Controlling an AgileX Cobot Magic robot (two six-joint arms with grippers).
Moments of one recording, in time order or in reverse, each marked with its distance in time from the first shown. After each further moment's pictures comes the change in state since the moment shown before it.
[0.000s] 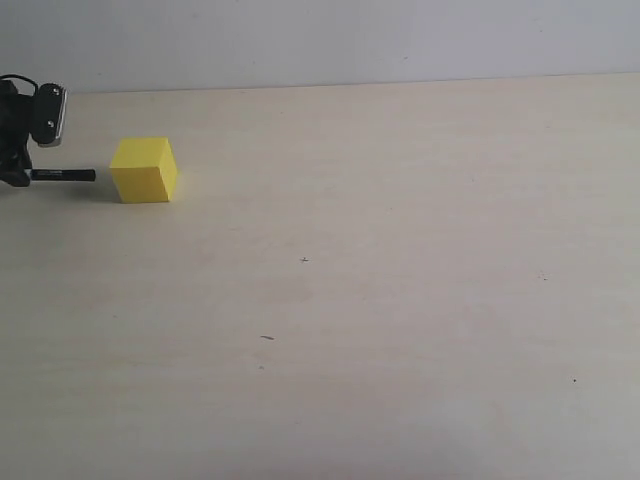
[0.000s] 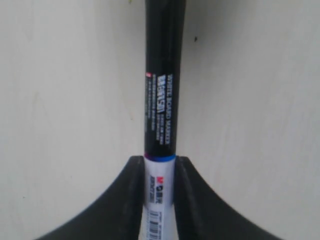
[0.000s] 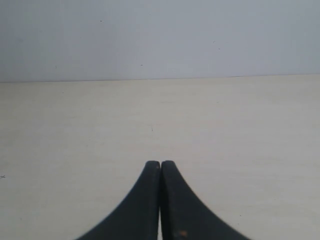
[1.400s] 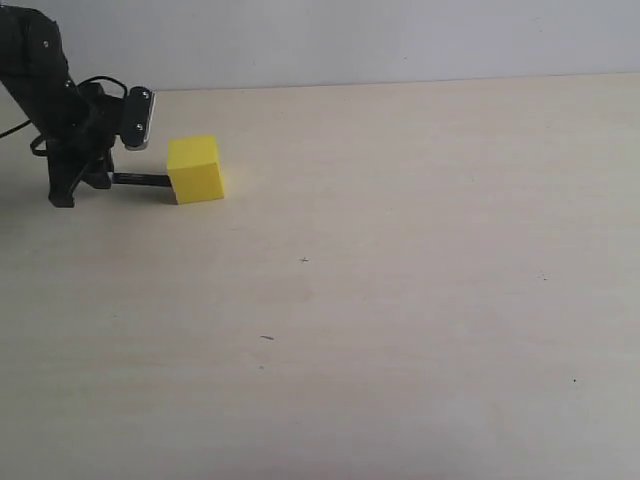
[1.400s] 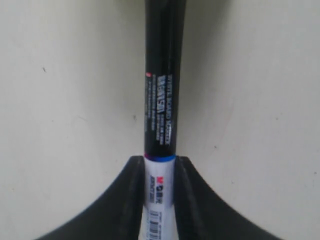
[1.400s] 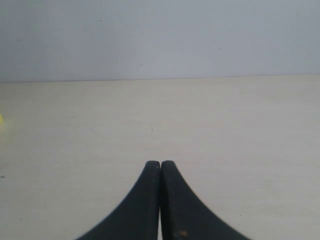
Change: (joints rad) left arm -0.223 0.000 0.000 0.015 0.041 -0.139; right arm 0.000 0.000 0.000 0.000 0.000 0.000
